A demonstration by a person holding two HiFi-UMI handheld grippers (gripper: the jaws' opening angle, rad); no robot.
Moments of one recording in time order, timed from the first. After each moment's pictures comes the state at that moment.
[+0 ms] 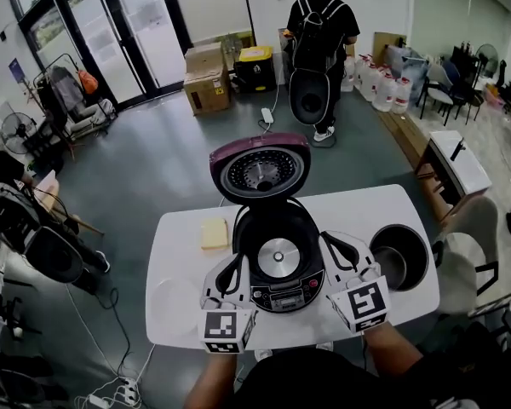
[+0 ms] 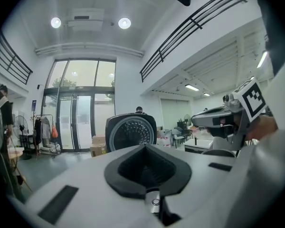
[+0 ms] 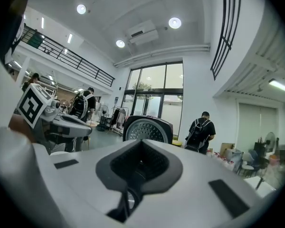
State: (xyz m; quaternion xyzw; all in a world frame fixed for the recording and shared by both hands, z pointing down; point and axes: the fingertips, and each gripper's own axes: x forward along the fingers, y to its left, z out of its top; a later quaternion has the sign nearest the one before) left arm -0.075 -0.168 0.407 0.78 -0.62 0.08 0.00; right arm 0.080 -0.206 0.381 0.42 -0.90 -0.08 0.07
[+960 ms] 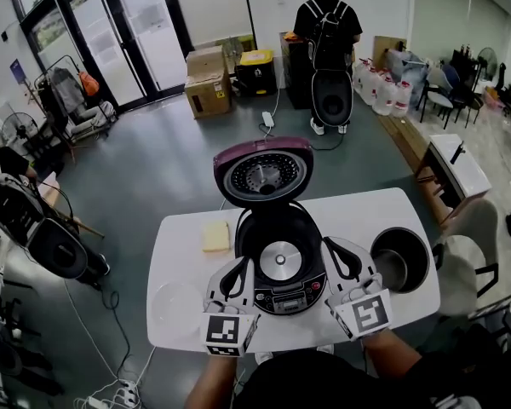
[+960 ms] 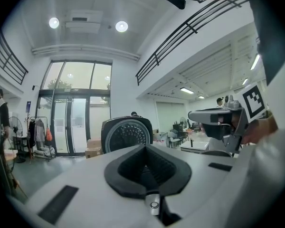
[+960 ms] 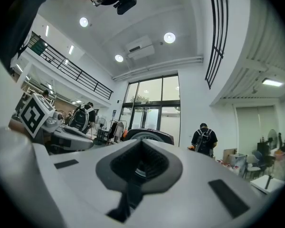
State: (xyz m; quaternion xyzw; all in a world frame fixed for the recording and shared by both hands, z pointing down) left arm -0.079 -0.166 0.398 0.80 -0.59 0.06 -0.02; right arm 0.069 -0.191 0.352 0.43 -0.90 -0.11 -0.03
